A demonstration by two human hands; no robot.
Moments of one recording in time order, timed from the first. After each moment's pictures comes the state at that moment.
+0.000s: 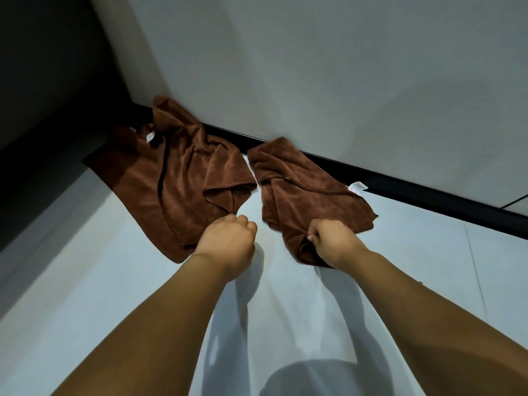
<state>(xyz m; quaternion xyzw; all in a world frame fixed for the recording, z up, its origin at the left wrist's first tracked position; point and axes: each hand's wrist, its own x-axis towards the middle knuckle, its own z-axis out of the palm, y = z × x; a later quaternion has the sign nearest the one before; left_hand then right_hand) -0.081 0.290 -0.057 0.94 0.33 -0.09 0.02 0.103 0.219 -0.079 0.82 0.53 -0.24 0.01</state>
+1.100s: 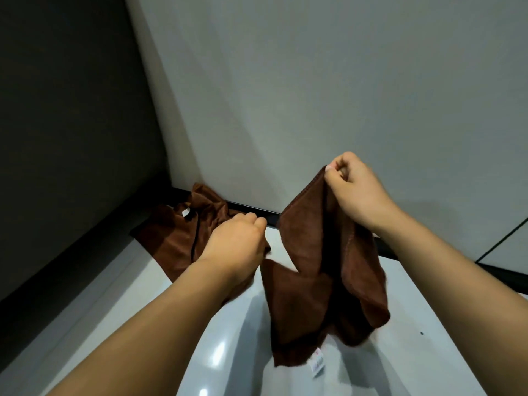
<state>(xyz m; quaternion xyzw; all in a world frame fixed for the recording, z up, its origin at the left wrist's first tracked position) -0.111 0.302 0.073 0.93 0.35 0.09 0.02 0.072 0.246 0.124 0.74 0.50 -0.08 -0.44</state>
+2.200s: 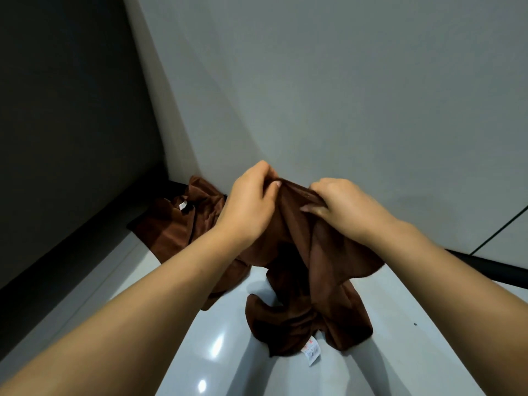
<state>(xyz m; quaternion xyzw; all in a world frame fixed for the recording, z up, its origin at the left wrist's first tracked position) -0.084 0.300 0.104 0.80 0.34 0.39 0.30 0.070 0.232 0.113 0.73 0.67 -0.01 -0.09</state>
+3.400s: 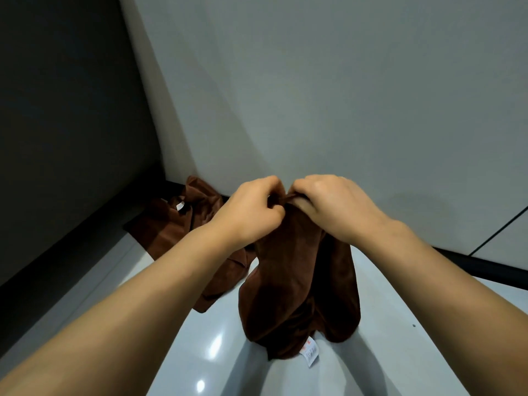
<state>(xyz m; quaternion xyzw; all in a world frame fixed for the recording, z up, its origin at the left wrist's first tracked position) -0.089 0.307 0.106 0.87 0.31 0.23 0.29 0.049 0.233 0.128 0.69 0.71 0.08 -0.08</state>
